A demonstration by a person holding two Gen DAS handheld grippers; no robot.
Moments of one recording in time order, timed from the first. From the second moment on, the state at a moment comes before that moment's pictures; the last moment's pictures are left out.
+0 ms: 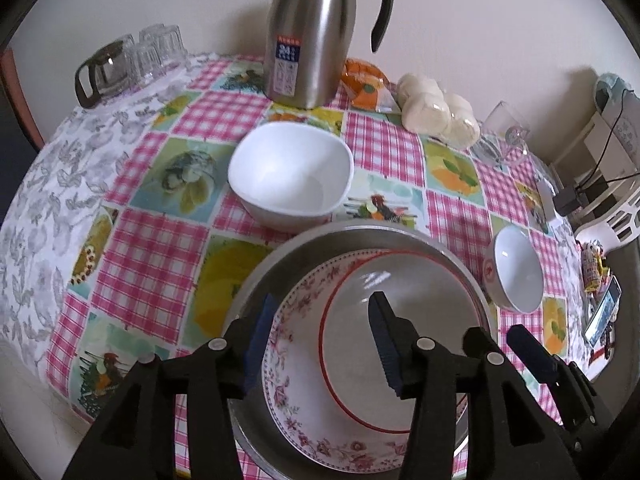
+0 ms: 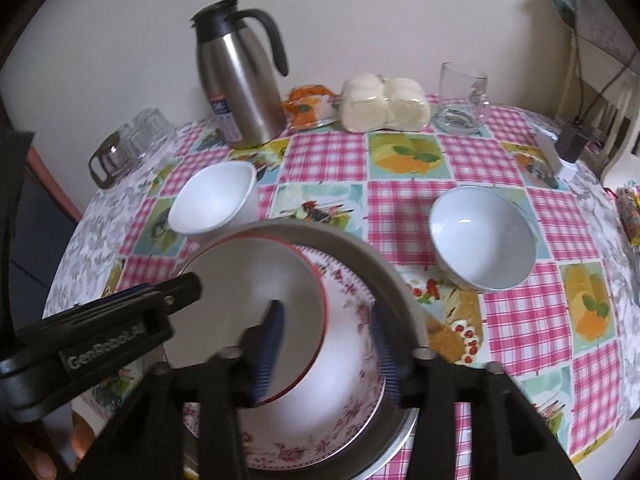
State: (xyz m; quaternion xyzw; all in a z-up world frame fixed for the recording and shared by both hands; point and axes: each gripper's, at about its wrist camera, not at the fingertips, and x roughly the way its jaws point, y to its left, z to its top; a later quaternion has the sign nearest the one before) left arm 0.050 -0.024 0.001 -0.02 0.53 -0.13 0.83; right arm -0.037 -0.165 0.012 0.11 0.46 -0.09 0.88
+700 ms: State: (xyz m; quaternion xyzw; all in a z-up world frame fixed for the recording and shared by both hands) left arm 0.056 -0.005 0.004 -0.01 0.50 -0.06 0.86; right arm -0.037 -0.177 0.012 0.13 0.44 -0.11 0.88
